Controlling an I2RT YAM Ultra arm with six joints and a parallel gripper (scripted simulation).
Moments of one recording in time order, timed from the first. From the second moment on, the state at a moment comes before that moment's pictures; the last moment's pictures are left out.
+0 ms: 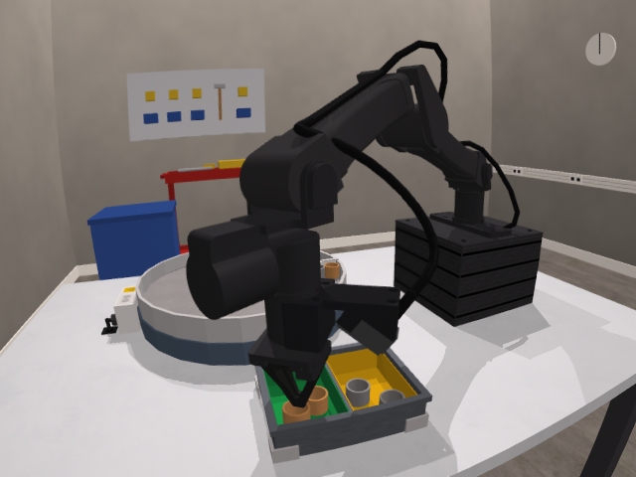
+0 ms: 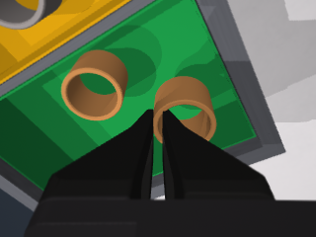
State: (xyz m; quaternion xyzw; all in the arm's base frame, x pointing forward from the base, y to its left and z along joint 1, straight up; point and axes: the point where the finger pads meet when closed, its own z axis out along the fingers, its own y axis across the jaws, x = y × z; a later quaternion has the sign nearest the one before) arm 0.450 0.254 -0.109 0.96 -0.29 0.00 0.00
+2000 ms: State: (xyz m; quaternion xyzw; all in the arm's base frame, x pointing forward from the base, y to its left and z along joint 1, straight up) arm 0.452 0.255 -0.114 0.96 -0.29 0.00 0.00
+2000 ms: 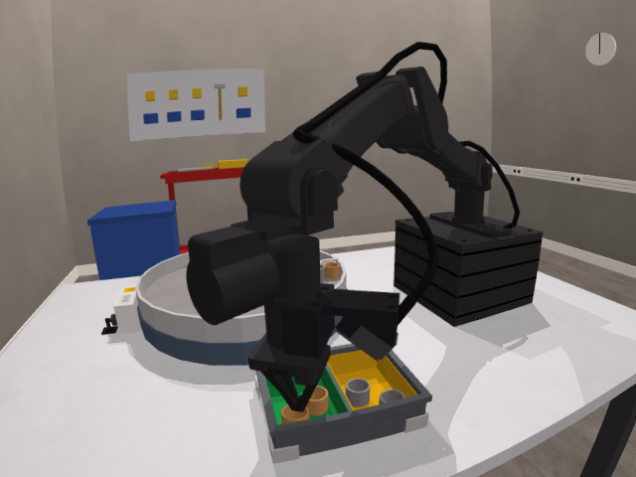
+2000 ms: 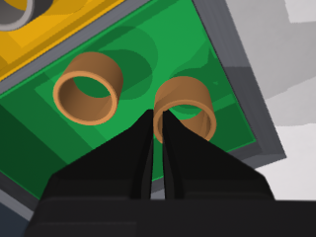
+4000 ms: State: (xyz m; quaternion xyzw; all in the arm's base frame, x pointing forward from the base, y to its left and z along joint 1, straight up) arm 0.451 0.254 -0.121 0.96 -0.29 0.00 0.00
